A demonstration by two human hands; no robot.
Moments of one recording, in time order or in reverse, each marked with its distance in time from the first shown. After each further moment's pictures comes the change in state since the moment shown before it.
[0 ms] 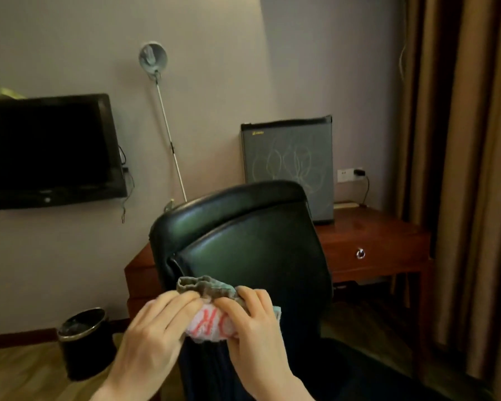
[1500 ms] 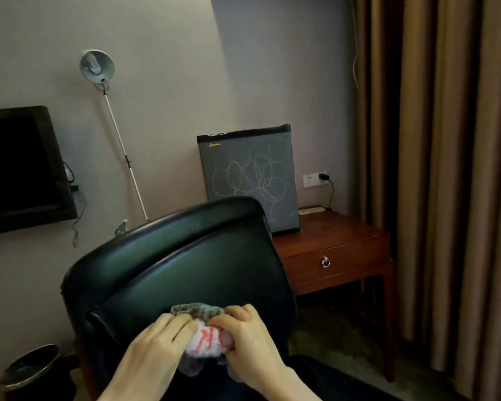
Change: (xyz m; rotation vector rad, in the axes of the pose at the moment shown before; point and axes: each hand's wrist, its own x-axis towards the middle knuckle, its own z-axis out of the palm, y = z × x) left_hand 0.066 0.022 0.079 -0.040 -0.289 0.030; right_hand 0.027 0.115 -0.006 0.081 -0.404 0.163
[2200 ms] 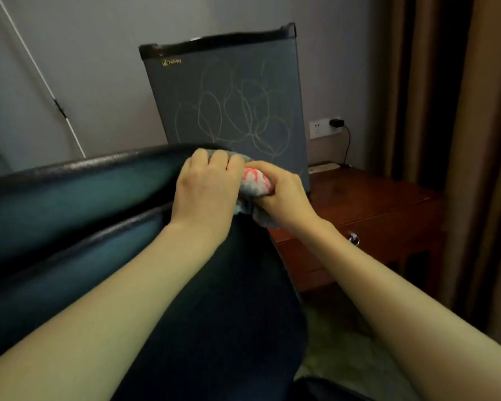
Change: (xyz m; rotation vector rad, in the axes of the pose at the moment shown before) left_hand 0.276 -0.038 0.176 0.348 0.033 -0.053; right_hand 0.228 0.216 -0.039 0.280 0.370 -0.031
